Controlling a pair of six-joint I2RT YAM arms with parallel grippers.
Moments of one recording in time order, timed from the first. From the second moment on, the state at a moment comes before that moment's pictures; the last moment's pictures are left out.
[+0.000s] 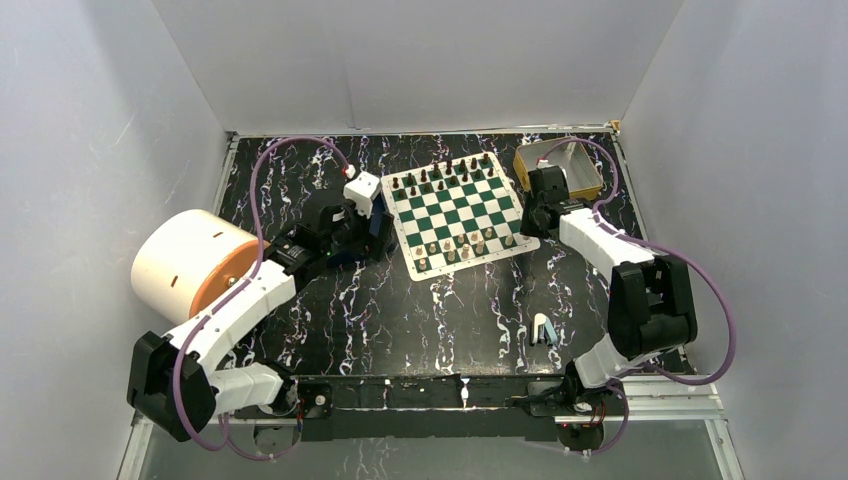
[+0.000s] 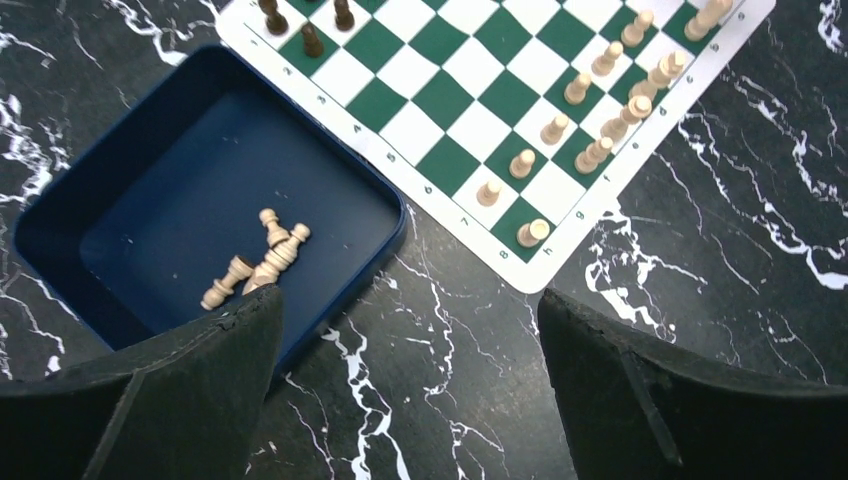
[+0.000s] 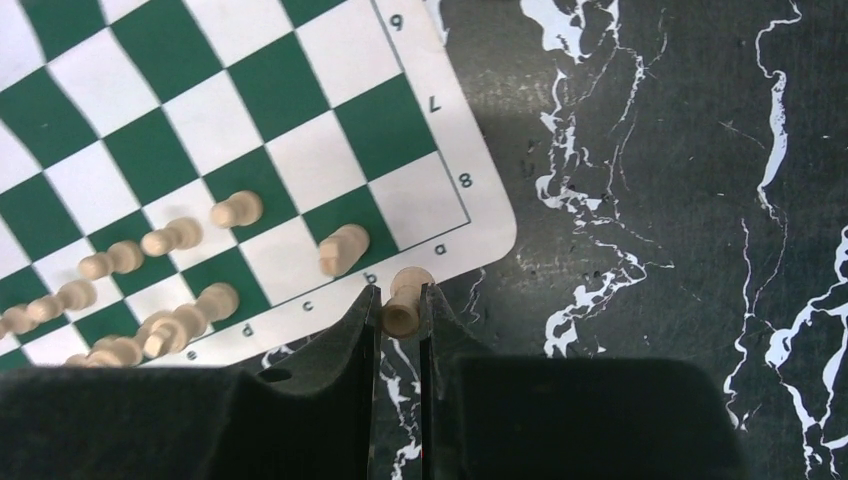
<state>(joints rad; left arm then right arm) -0.53 1.19 0.89 -0.24 0.05 0.02 0.28 1.55 1.04 -0.43 0.16 0.36</state>
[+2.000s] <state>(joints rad) -0.53 1.15 0.86 -0.20 -0.03 0.04 0.21 1.74 1.12 -0.36 0.07 0.40</state>
